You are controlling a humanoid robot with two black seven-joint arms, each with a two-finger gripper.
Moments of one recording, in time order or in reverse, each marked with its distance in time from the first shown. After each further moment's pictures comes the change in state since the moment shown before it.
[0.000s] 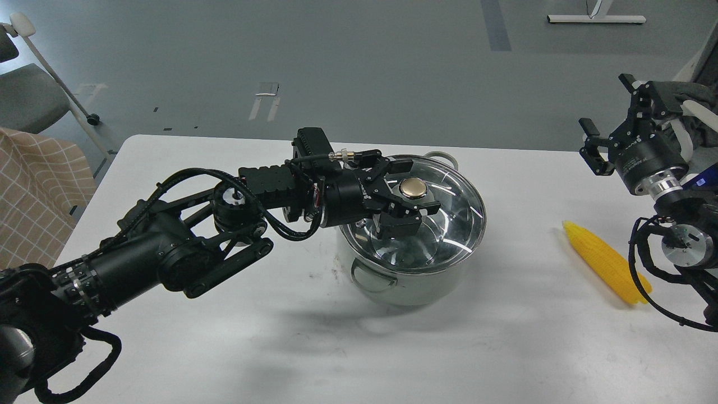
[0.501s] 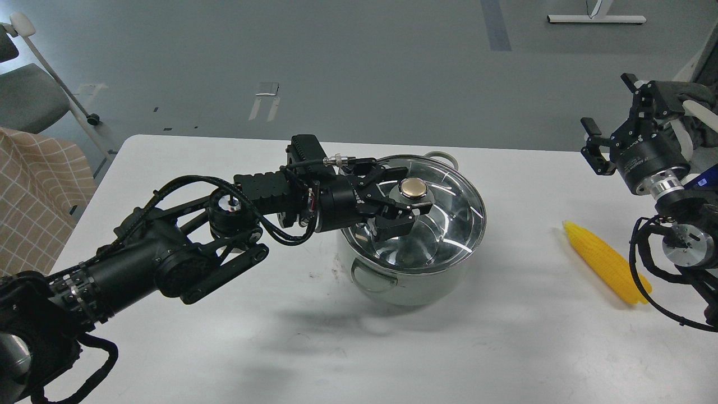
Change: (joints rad) left arm 0.029 0.006 -0.010 0.006 0.000 0.000 0.011; right arm -0.002 0.000 0.005 0.002 0.000 -0.003 0.000
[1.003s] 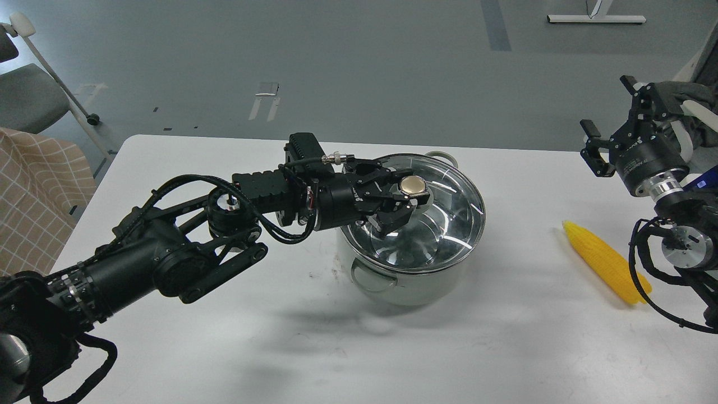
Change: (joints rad) left arm -0.004 0.008 -0.006 -0.012 0.000 0.000 0.010; right arm -0.006 0.001 0.000 0.000 0.000 -0.001 0.000
